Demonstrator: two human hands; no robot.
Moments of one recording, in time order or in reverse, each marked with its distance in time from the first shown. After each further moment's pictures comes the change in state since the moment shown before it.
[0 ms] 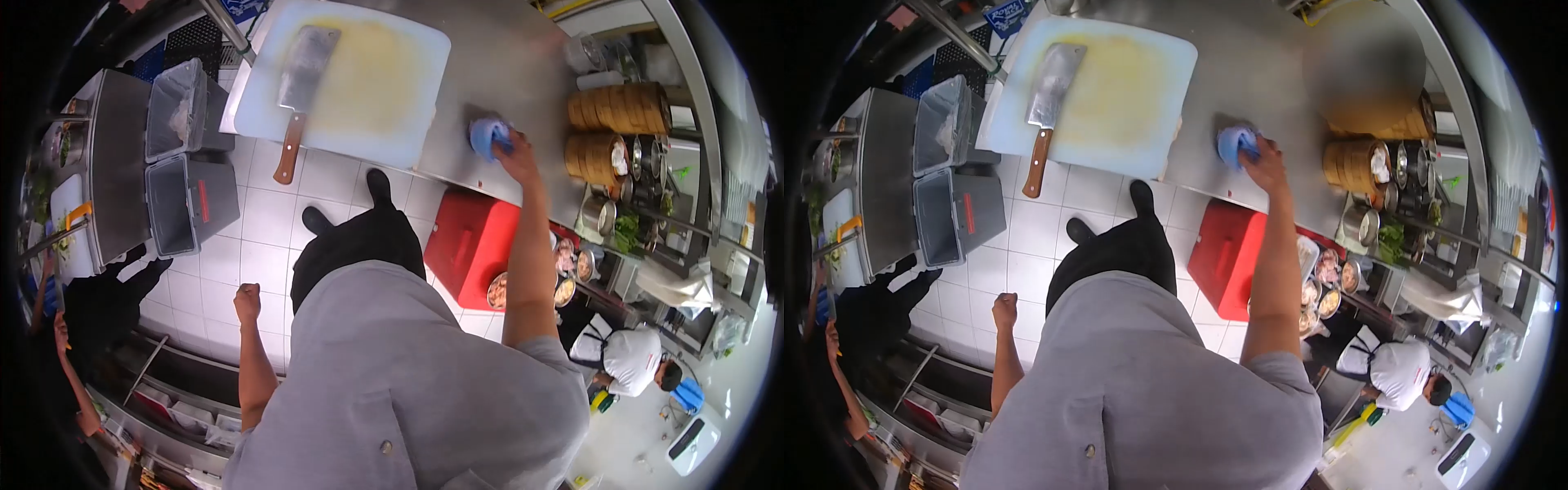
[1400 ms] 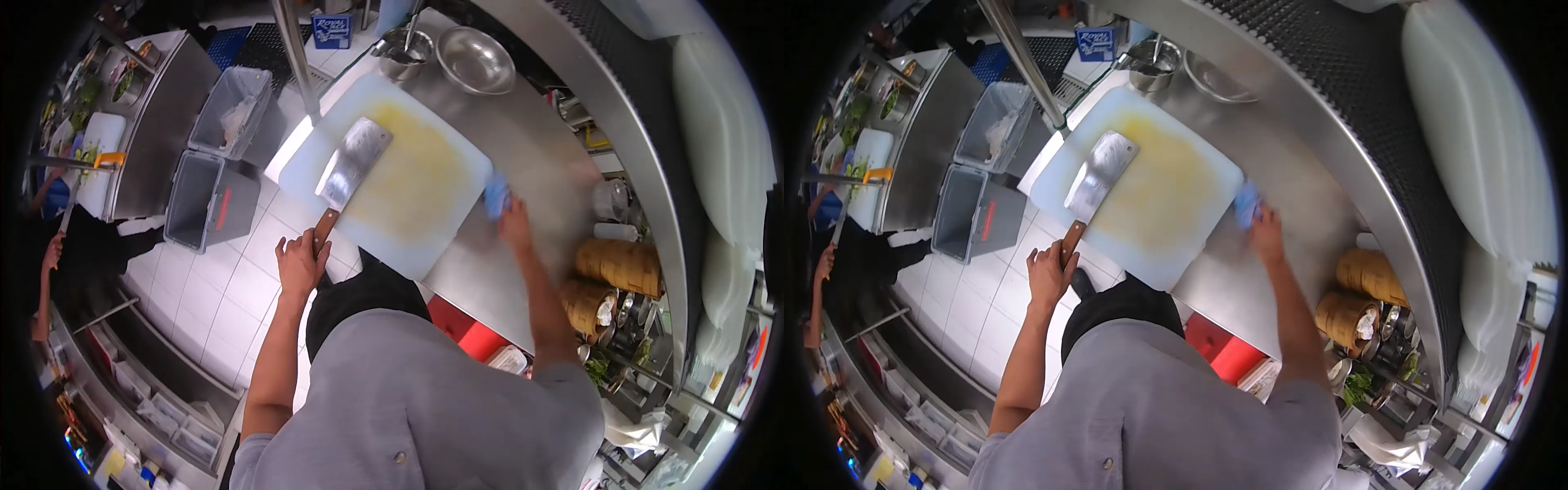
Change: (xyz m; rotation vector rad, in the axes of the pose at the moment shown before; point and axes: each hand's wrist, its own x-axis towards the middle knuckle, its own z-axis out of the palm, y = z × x) left_hand 0.018 0.347 -0.039 0.085 0.417 0.426; right_hand 0.198 0.017 0.040 -0.505 0.008 -0.670
